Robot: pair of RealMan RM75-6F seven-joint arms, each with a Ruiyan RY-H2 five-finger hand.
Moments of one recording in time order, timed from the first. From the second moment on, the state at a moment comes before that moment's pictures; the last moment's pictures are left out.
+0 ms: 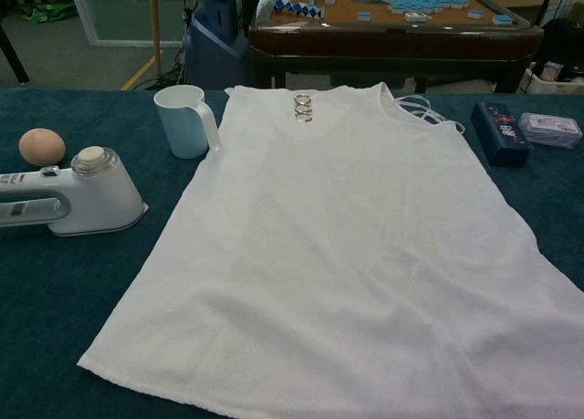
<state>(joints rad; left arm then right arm) -0.20 -1.17 -0.11 -1.64 1.44 1.39 0.19 0.11 -1.02 0.16 -1.72 -1.48 1.53 -0.16</state>
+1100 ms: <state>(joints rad) -0.39 -1.40 -0.17 -1.50 1.16 1.17 0.37 0.08 -1.00 0.15 -1.72 -1.45 1.56 -0.11</state>
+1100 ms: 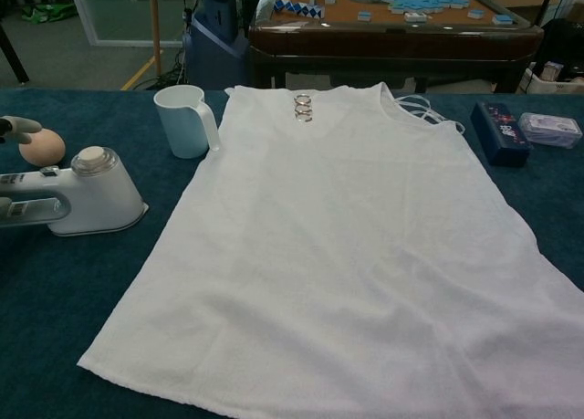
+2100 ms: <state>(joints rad) -0.51 -1.59 -0.23 -1.07 1.10 1.08 0.25 0.07 -1.00 0.14 -1.71 -1.43 1.55 -0.11</state>
